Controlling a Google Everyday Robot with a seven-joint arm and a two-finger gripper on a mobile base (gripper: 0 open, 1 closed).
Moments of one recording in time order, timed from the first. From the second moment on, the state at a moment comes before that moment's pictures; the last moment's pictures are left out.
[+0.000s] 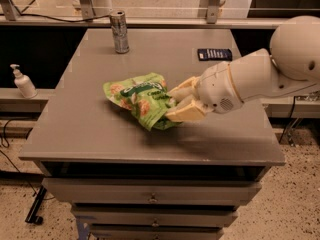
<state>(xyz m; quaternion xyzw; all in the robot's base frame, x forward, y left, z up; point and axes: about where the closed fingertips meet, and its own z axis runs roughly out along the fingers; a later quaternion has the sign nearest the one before) 0.483 -0.034 0.880 -0.61 0.65 0.25 0.38</state>
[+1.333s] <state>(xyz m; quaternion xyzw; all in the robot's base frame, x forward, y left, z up) 0.514 -0.149 0.923 -0.58 0.68 0.15 0.42</state>
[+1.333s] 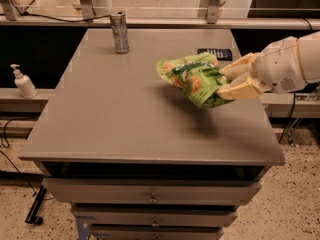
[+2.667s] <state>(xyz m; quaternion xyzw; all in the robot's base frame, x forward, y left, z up) 0.571 -0.316 0.886 -0.55 0.72 0.07 0.41</state>
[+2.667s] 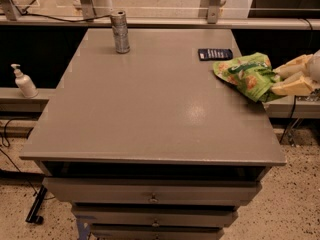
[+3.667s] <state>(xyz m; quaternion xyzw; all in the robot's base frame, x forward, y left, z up) 0.582 -0.317 0.864 -0.55 0.73 0.09 0.40</state>
